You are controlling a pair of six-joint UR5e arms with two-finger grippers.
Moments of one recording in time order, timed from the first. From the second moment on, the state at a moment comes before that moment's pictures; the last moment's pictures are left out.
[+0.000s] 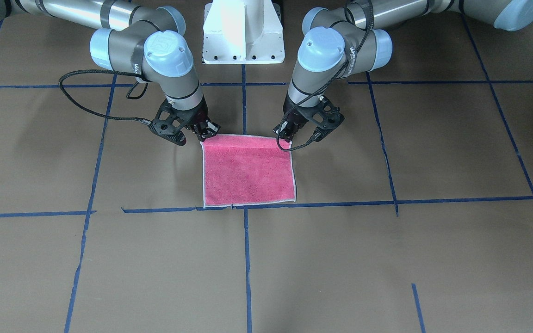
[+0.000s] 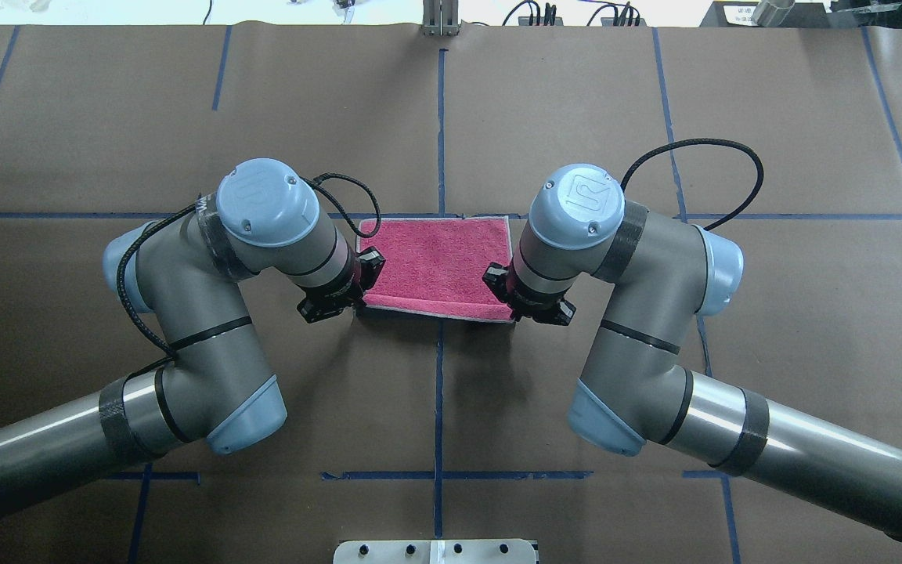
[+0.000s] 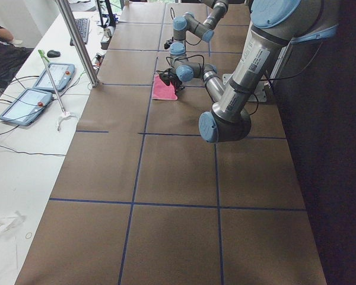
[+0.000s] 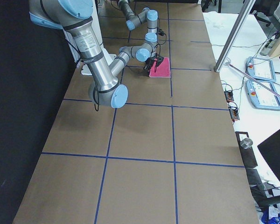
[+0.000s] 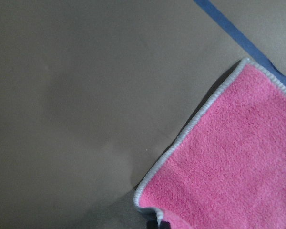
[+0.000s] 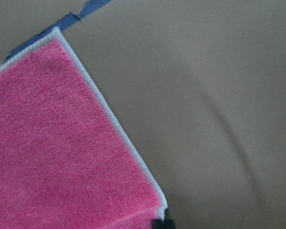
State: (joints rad) left arm -0.55 -2.19 -1.65 -1.72 -1.95 -1.92; right arm 0.54 -0.96 1.65 -1.52 1.96 1.72
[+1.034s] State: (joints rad) left arm -0.61 -2.24 -1.52 -1.82 -1.96 -1.96; right arm 0.63 -0.90 1.52 -1.42 2.05 1.72
